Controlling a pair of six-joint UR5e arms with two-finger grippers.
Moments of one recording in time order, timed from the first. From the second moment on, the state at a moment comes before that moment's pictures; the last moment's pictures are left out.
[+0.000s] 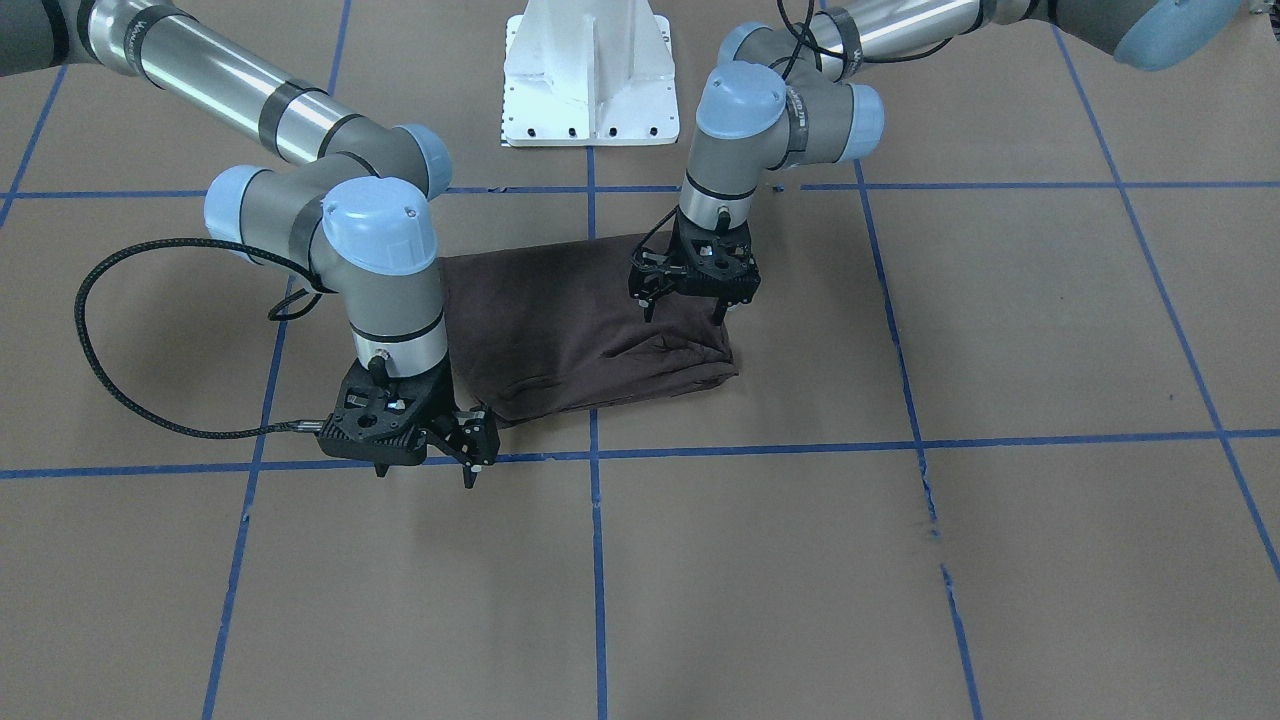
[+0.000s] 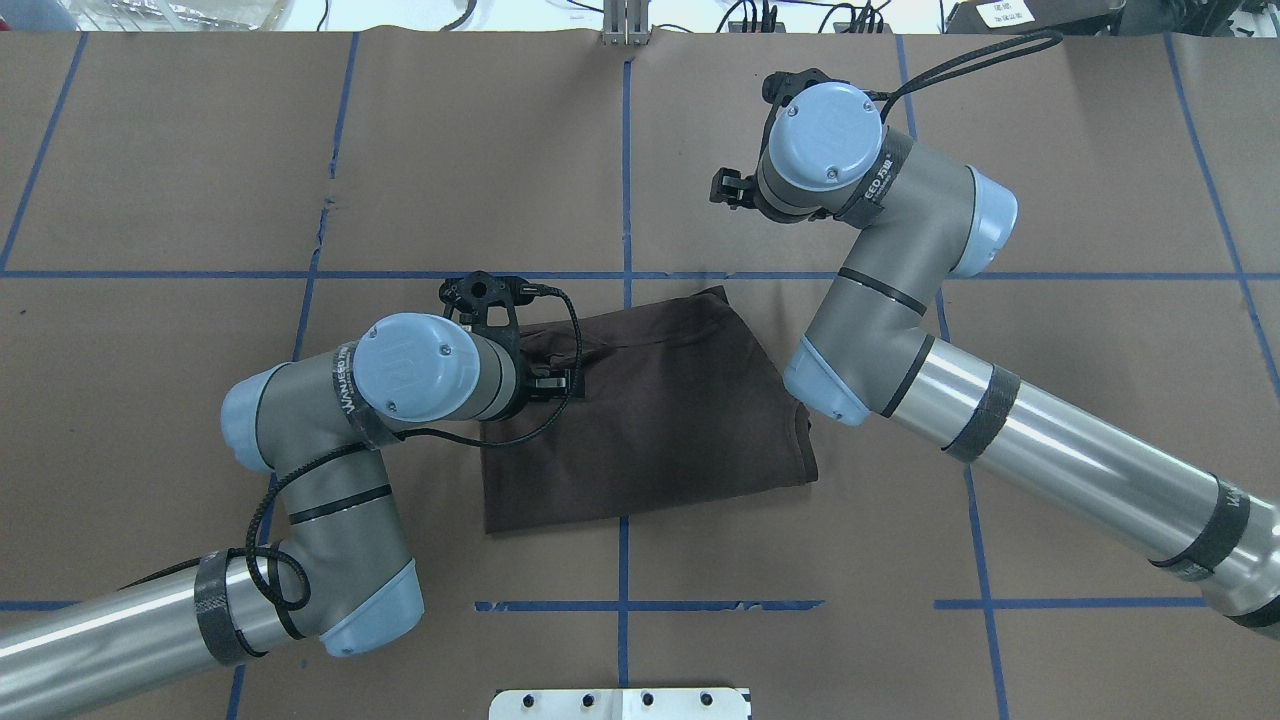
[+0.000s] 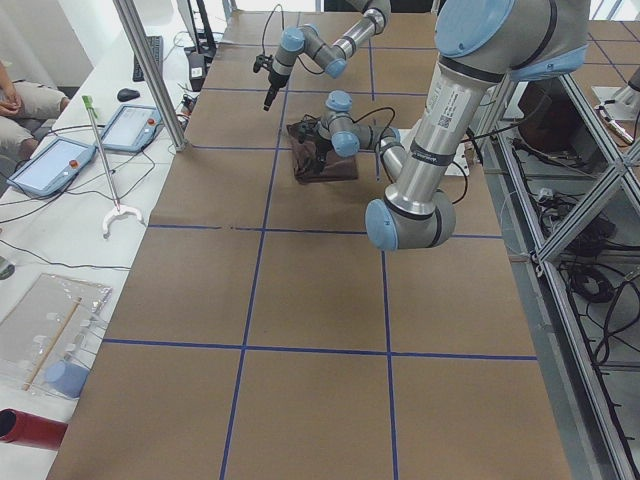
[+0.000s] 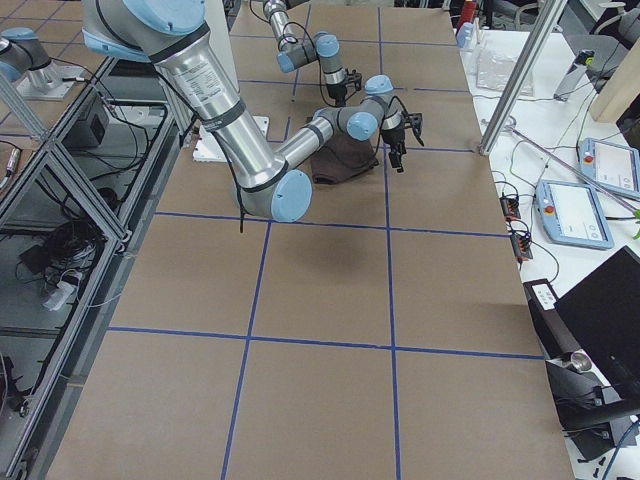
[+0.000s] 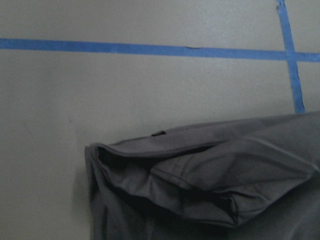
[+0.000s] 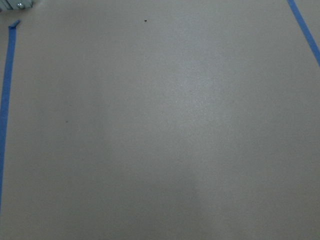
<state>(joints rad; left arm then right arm) -0.44 -2.14 -1.64 -1.89 -1.66 -1.30 0.71 -0.86 1.41 -1.34 1.65 1.24</state>
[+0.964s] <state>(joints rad) -0.47 -2.17 -1.58 -1.92 -1.65 -1.40 0.71 -0.87 1.41 -1.33 1.65 1.24</state>
